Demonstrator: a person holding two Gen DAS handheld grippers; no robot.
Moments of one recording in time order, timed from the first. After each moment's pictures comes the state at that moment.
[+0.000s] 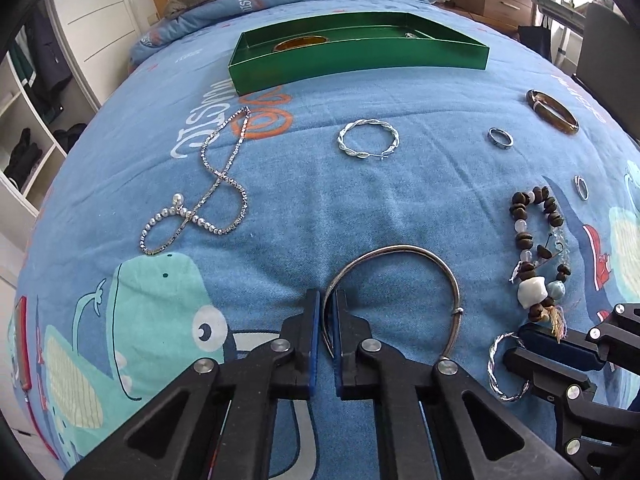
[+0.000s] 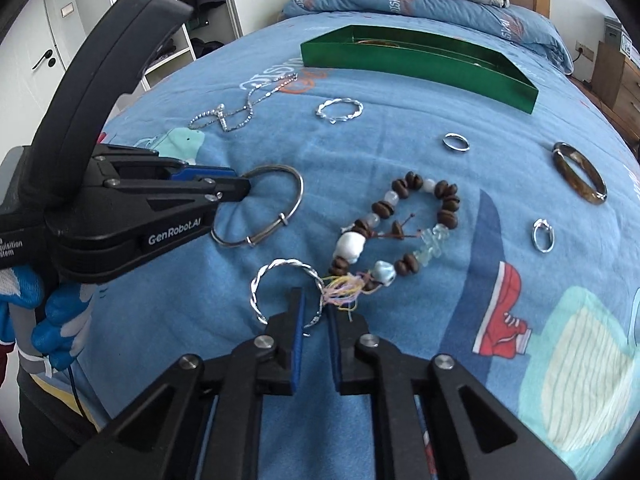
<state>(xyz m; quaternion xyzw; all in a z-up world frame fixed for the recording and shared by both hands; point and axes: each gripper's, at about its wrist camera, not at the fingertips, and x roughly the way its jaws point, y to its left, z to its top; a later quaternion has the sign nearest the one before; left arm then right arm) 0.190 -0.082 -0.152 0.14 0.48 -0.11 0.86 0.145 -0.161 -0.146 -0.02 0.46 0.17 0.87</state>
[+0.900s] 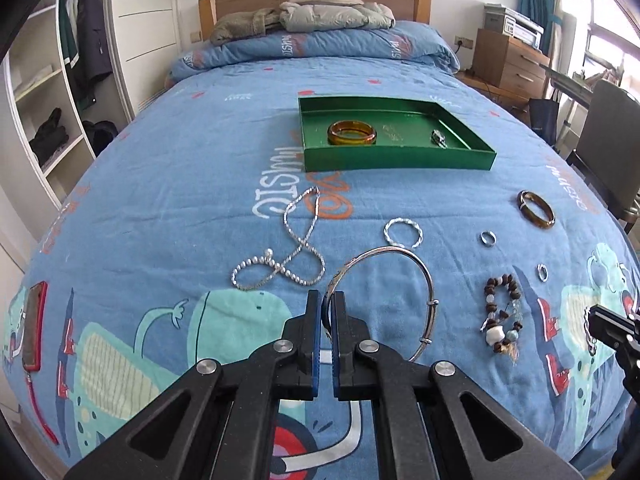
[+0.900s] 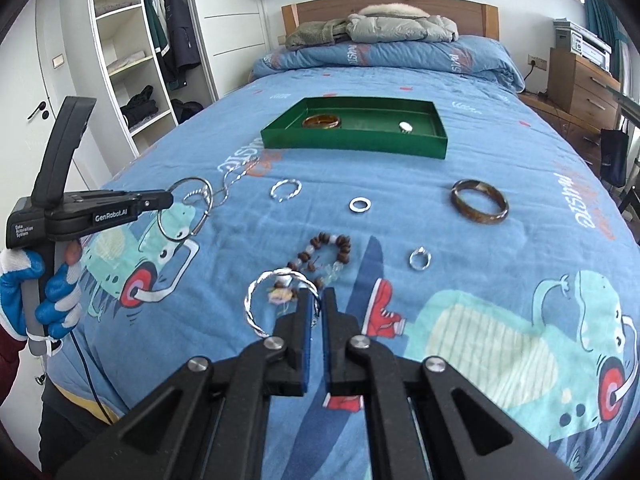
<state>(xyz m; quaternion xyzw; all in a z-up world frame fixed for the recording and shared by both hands) 0.173 -0.023 -0.065 0.05 0.41 -0.10 0.90 0.099 -0.227 -0.068 0.02 0.38 0.12 0.92</state>
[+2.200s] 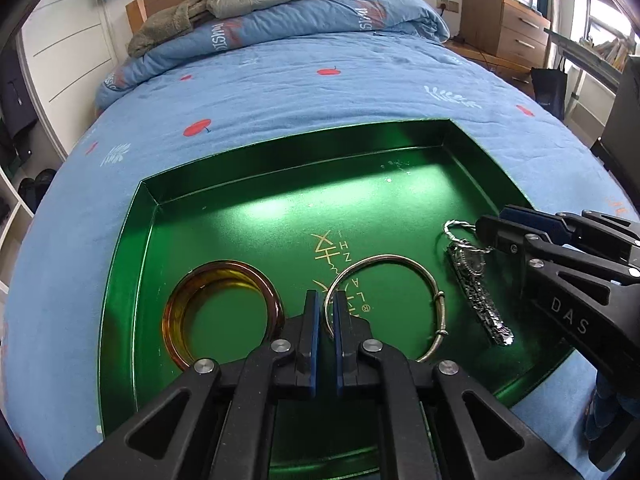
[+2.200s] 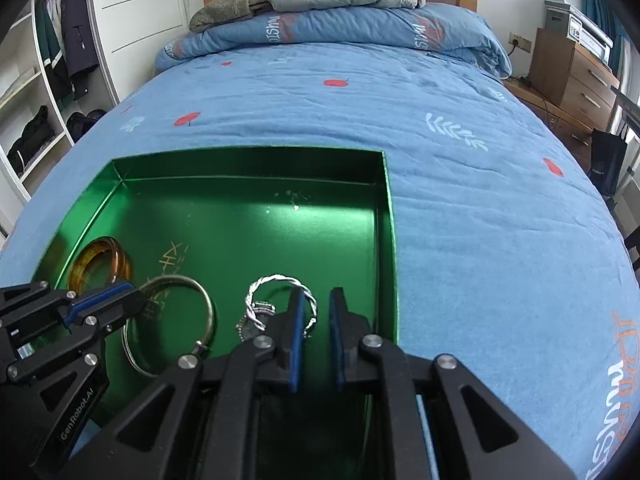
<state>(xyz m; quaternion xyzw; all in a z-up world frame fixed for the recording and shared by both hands) 0.455 -0.192 -0.111 0.10 0.44 -0.14 0.88 0.483 -0.309 -0.109 0.02 0.43 0.02 0.90</state>
